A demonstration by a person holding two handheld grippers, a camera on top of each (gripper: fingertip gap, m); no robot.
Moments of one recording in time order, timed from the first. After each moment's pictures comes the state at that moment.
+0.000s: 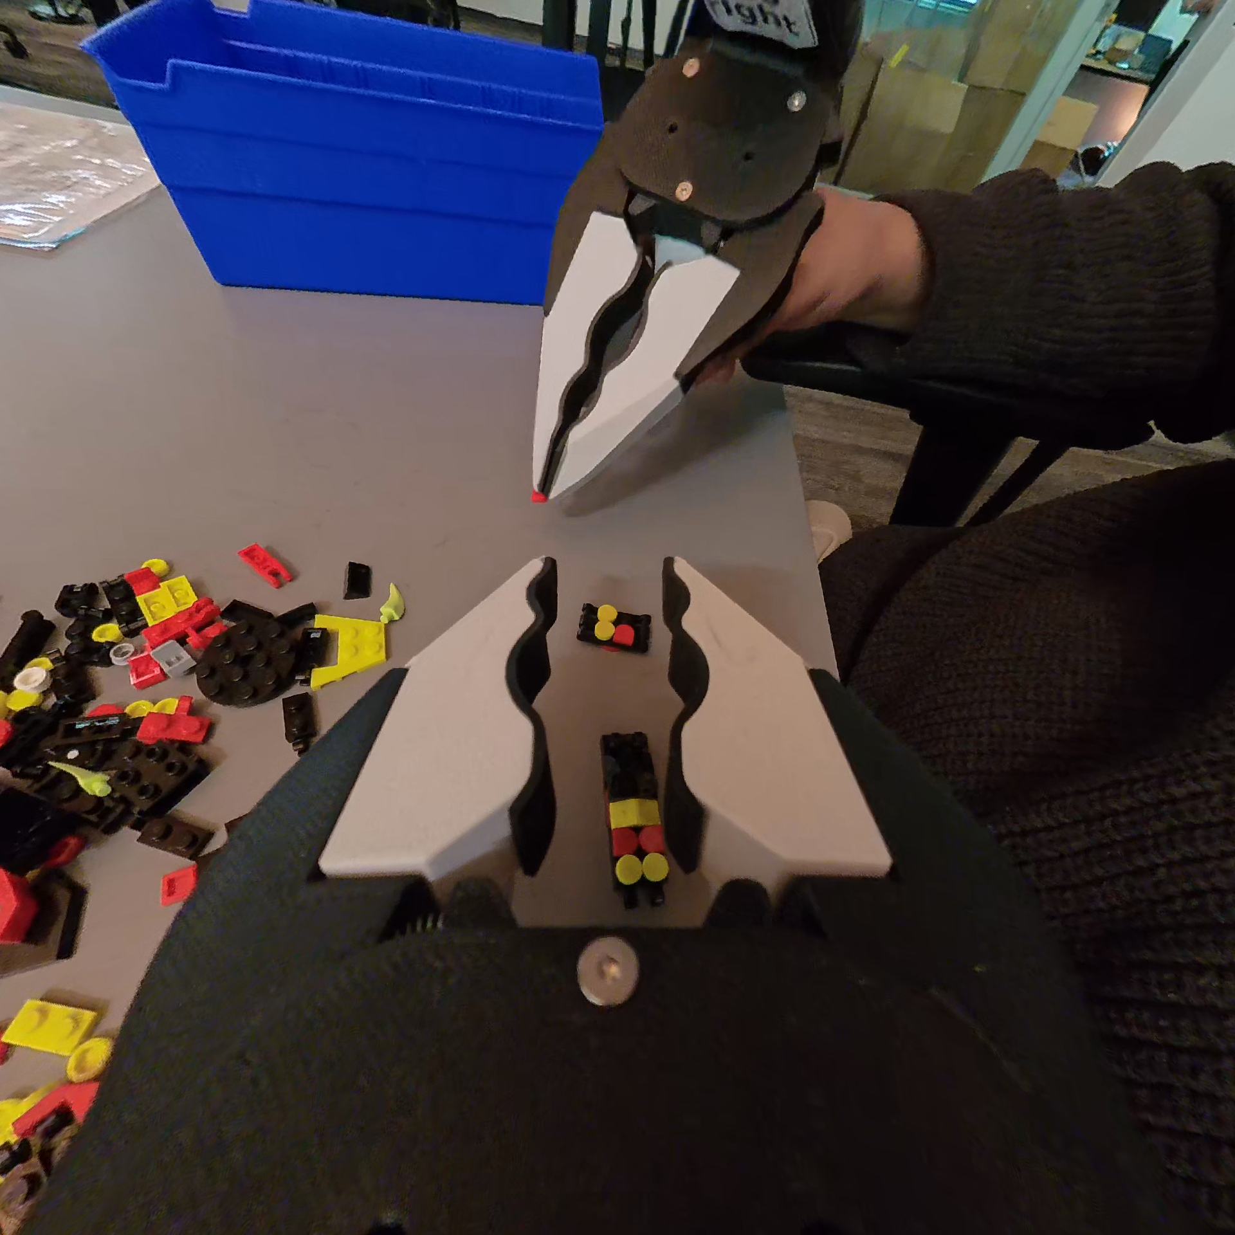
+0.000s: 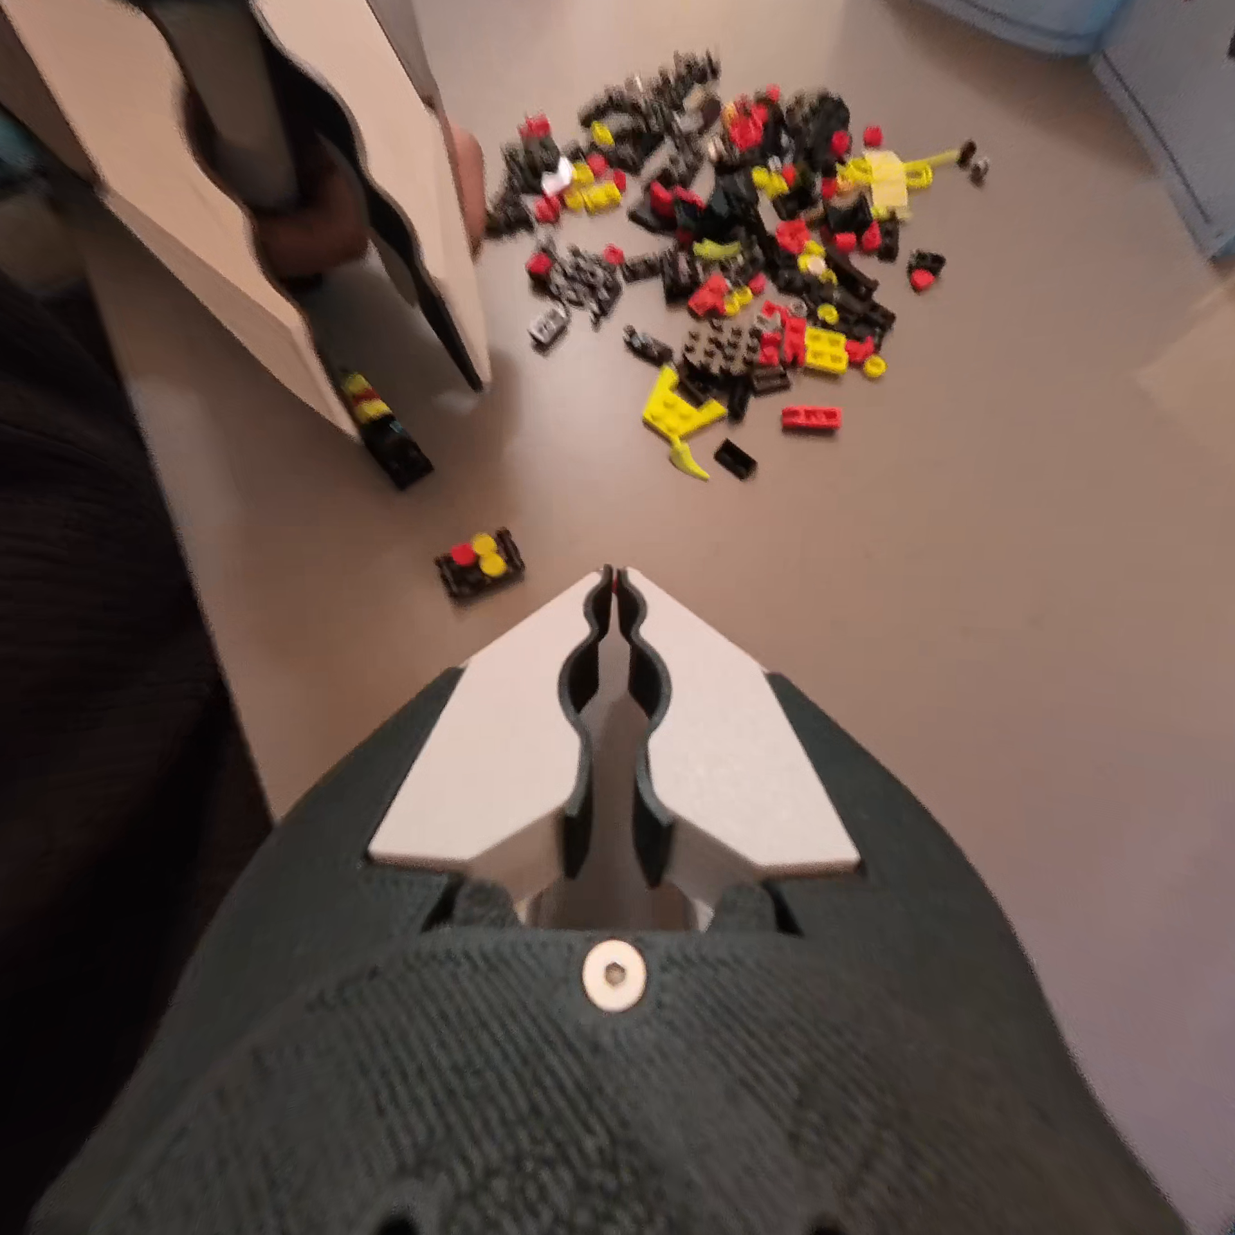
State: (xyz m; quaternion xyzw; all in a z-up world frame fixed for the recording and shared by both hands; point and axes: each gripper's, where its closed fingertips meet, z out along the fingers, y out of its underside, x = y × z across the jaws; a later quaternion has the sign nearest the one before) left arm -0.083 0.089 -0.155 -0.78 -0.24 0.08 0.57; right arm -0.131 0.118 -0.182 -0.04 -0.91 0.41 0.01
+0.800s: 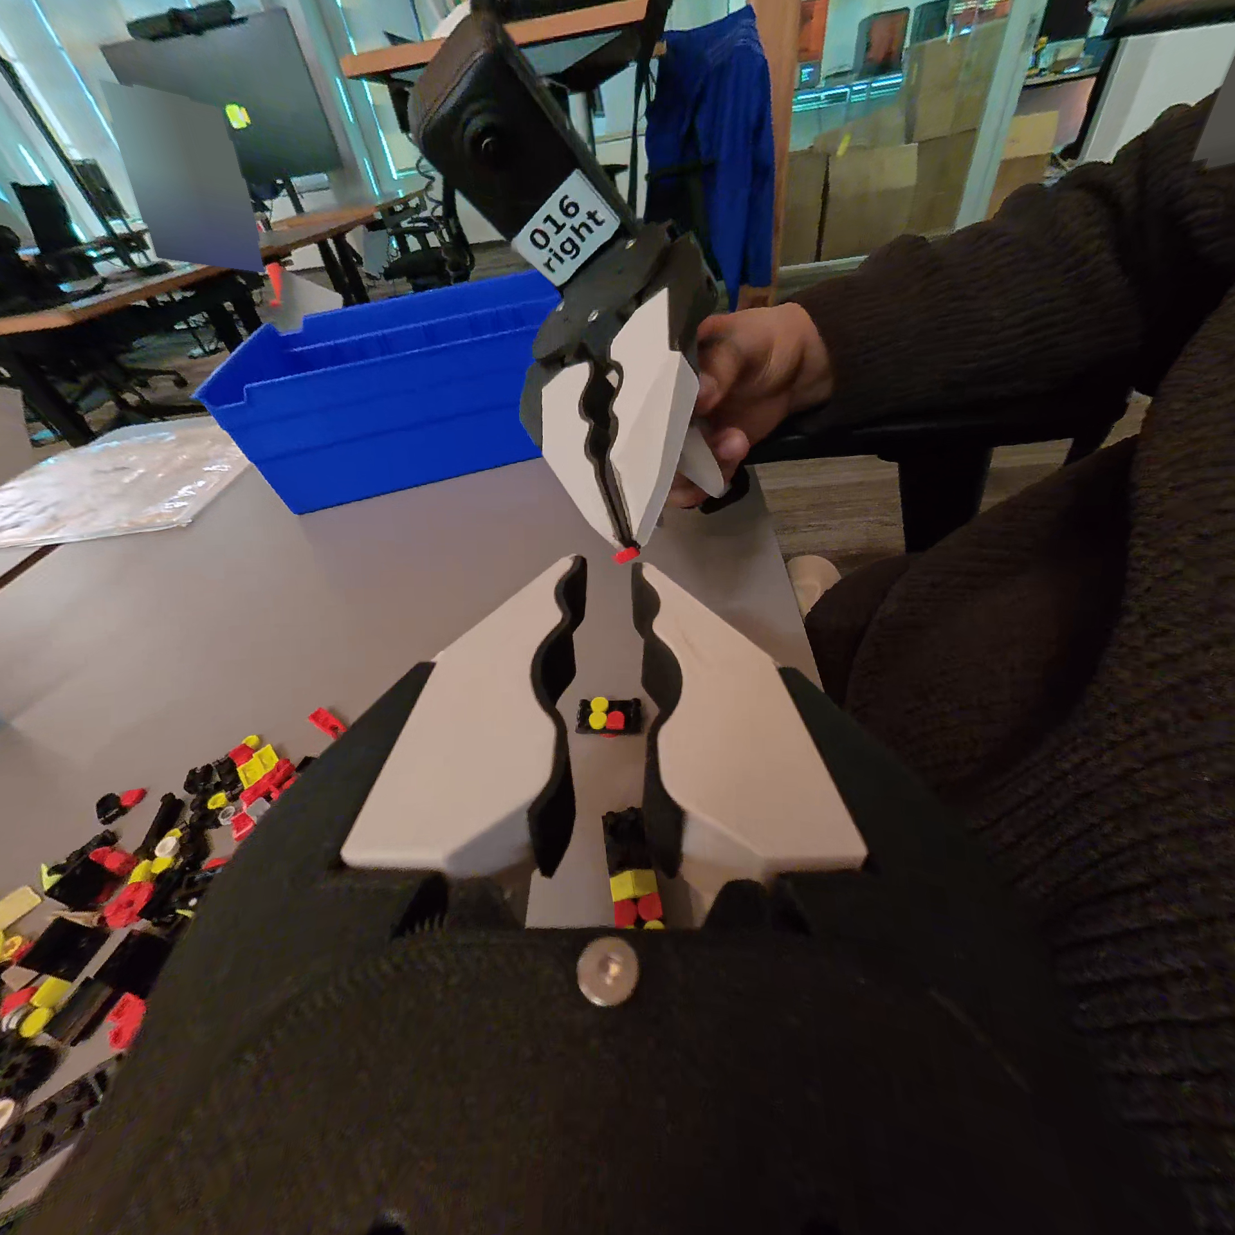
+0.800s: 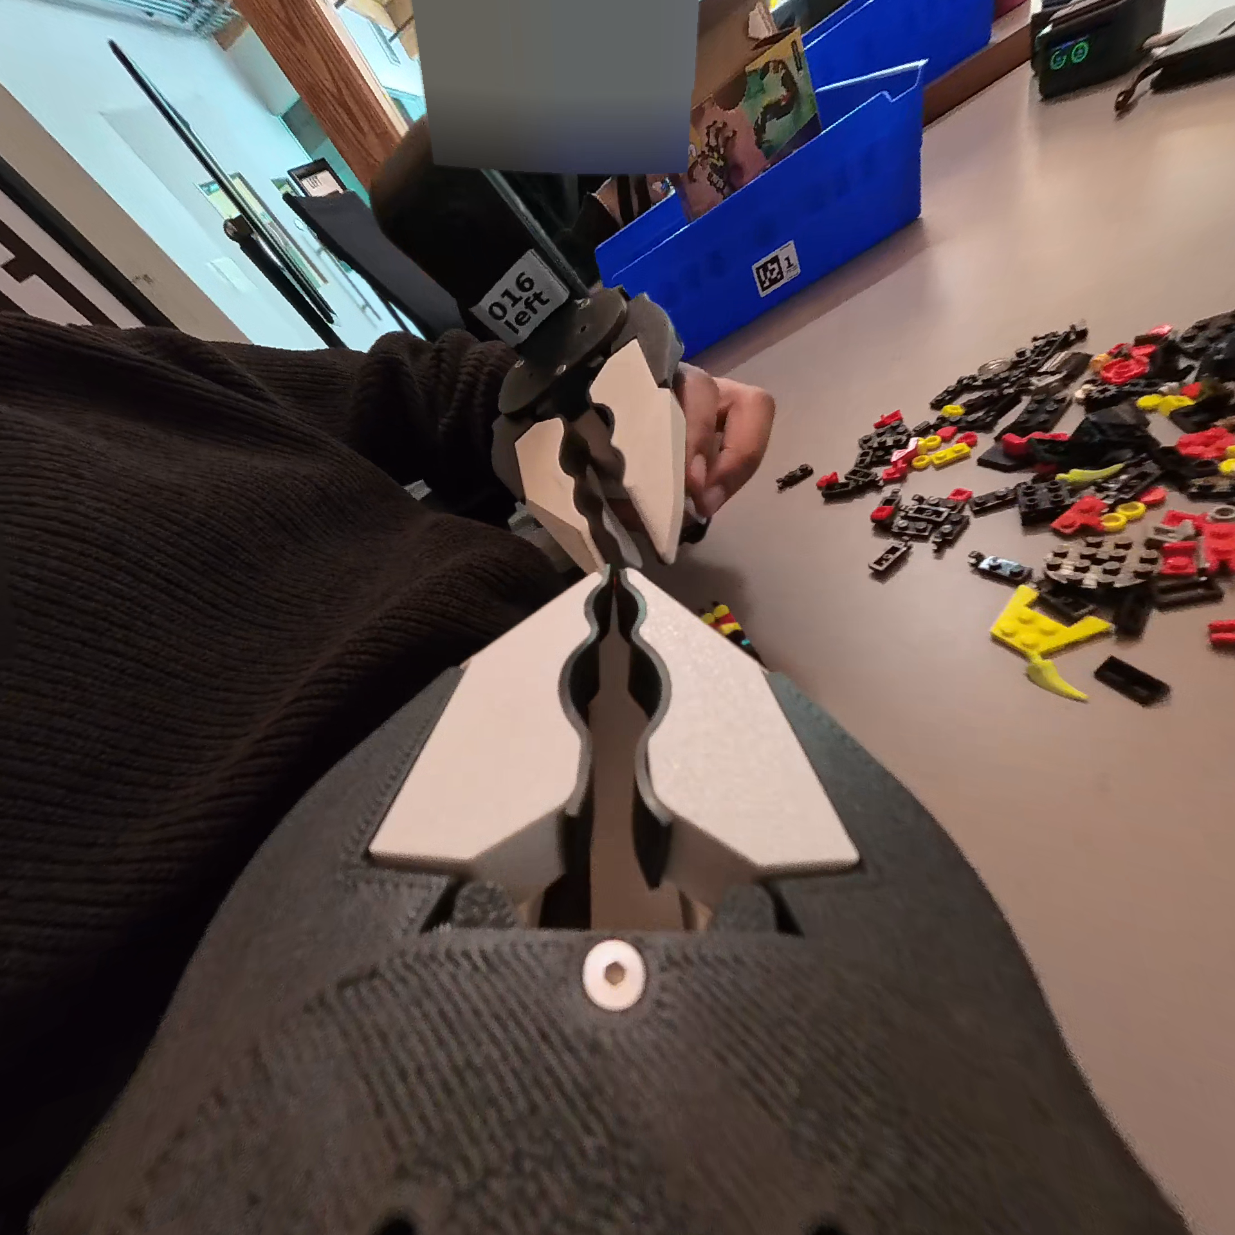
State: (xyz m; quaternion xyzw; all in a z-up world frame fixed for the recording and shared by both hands) left arm -0.062 0.100 -0.113 -0.76 -0.13 0.19 0.62; right arm -0.056 0.091 -0.105 -0.03 -0.76 0.57 -0.30
